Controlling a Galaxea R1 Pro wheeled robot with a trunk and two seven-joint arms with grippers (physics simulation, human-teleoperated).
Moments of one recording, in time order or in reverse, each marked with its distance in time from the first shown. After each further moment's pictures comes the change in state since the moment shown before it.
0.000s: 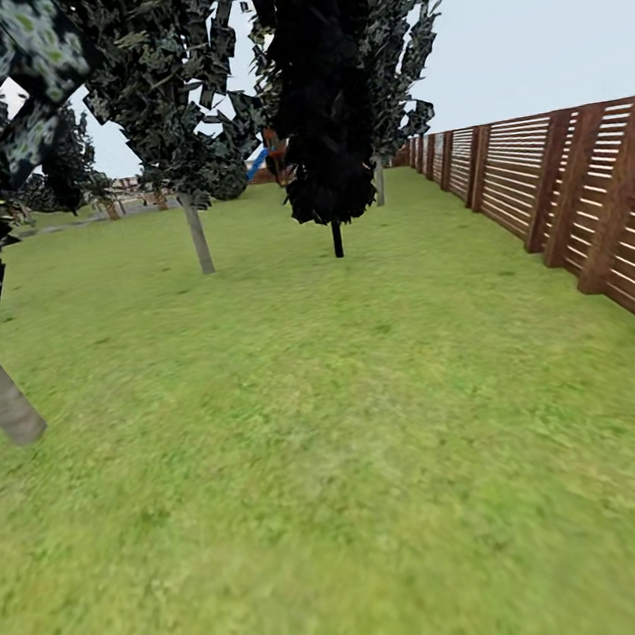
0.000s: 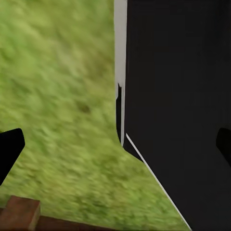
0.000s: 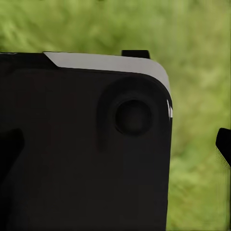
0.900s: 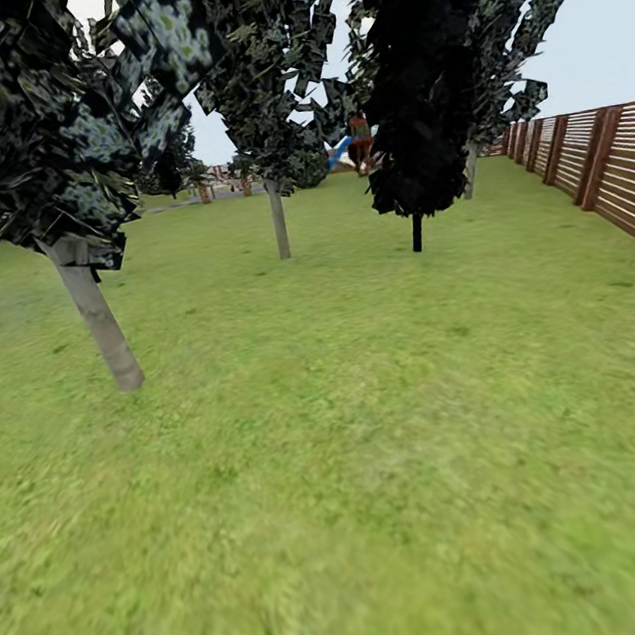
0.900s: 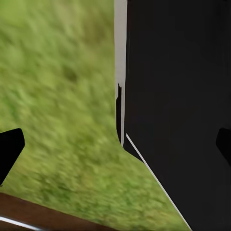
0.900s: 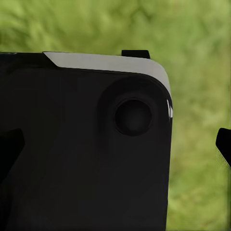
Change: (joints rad) left arm 0.000 0.000 0.000 0.000 0.000 0.000 0.000; right arm 0.000 0.000 0.000 0.000 0.000 0.000 0.000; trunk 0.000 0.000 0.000
